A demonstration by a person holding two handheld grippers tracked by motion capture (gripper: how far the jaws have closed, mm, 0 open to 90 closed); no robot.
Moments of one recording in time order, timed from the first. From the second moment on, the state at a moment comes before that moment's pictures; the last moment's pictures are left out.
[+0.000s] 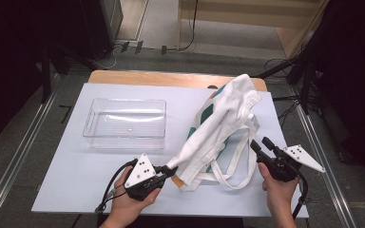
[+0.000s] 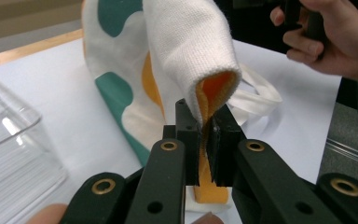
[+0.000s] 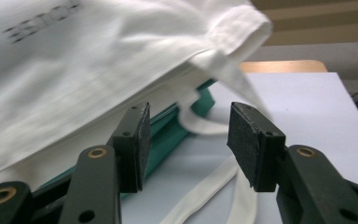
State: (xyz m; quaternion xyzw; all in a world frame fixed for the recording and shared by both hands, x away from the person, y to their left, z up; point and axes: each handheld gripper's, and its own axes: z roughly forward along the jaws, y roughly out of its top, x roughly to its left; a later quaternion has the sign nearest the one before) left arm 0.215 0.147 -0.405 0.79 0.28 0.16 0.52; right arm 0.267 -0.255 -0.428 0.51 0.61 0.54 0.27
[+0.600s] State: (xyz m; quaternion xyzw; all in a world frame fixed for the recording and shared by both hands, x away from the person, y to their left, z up) left arm 0.219 0.179 -0.407 0.79 0.29 0.15 0.52; right arm 0.354 -0.269 -0.404 0.54 0.58 0.55 0.27
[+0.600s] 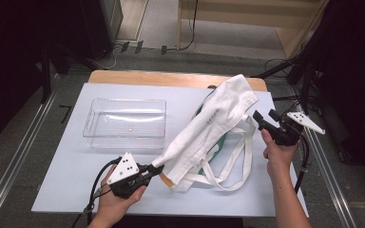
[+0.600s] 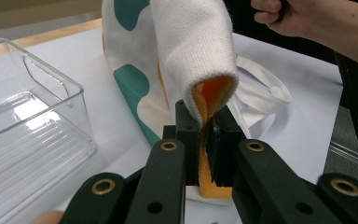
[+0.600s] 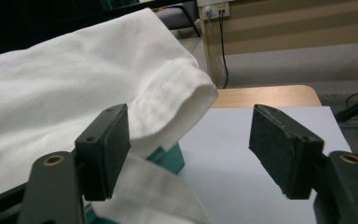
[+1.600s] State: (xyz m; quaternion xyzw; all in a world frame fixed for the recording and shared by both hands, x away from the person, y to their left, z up) left arm 0.217 0.191 -0.418 0.79 0.30 0.15 0.51; right arm 0.386 -0.251 -0.408 0.49 0.64 0.54 0.23
